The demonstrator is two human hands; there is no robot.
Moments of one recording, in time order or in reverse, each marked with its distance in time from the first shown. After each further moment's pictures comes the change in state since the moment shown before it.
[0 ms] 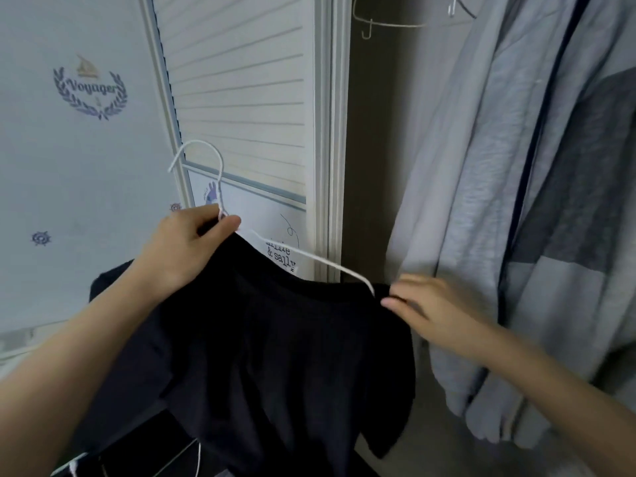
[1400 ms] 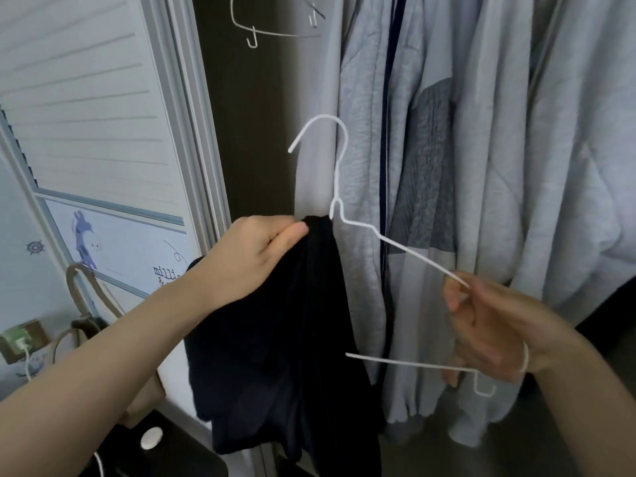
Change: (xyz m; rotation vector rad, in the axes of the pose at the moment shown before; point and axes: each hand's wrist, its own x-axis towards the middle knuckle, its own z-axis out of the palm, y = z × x) left_hand 0.020 0.153 0.116 -0.302 -0.361 0.581; right_hand -0.128 0.052 -0.106 1.946 -0.277 0.168
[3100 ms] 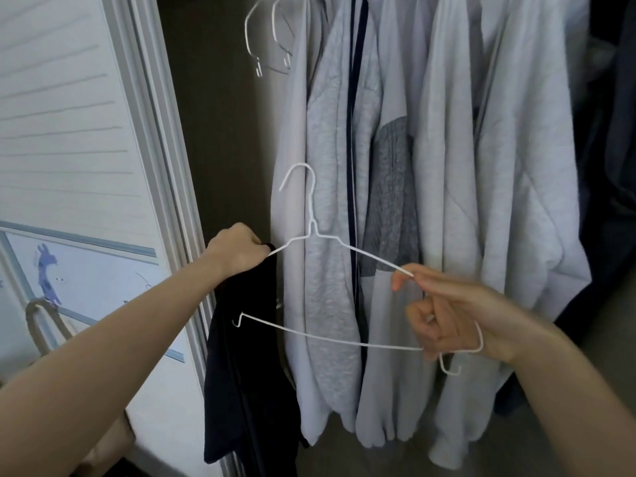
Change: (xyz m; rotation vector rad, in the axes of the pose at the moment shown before) left_hand 0.080 -0.071 0.022 0.120 -0.099 -0.678; right_hand 0.008 -0.032 0.017 -0.393 0.582 0.158
